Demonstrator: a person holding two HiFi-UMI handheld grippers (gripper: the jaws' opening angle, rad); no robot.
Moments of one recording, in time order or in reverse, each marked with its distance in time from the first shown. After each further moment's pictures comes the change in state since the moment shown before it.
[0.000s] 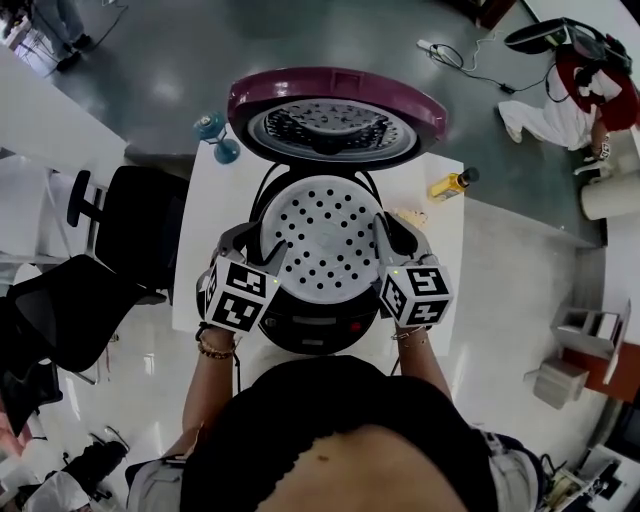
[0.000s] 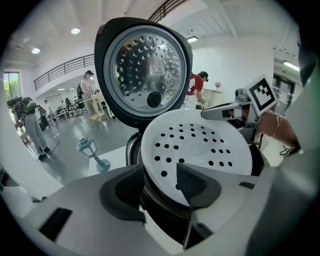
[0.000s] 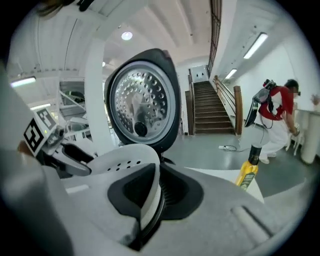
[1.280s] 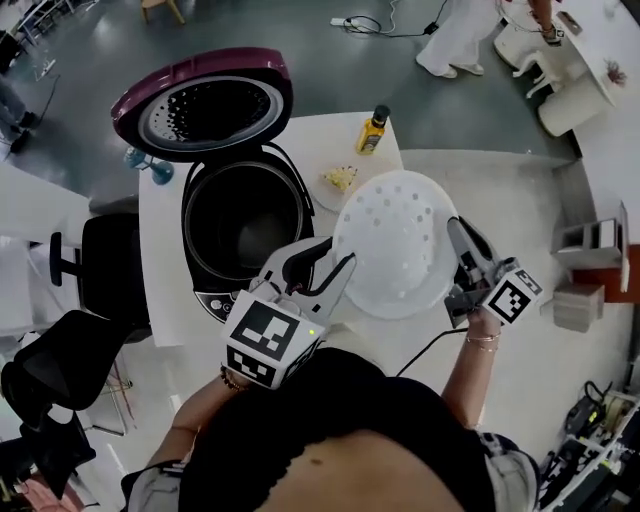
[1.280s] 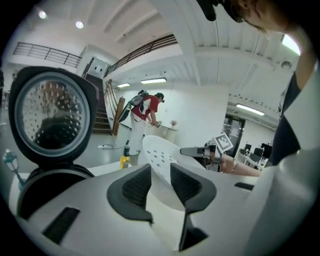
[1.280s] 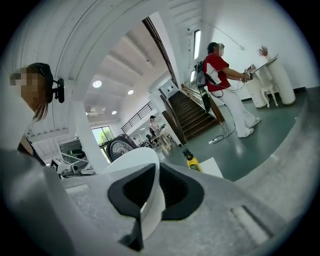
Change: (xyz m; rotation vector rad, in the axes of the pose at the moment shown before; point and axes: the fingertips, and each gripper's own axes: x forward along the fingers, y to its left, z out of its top) left arm -0.072 -0.252 0.116 -0.037 -0.379 -0.528; right arm -0.258 -0.152 -0.025 0.462 -0.269 0.041
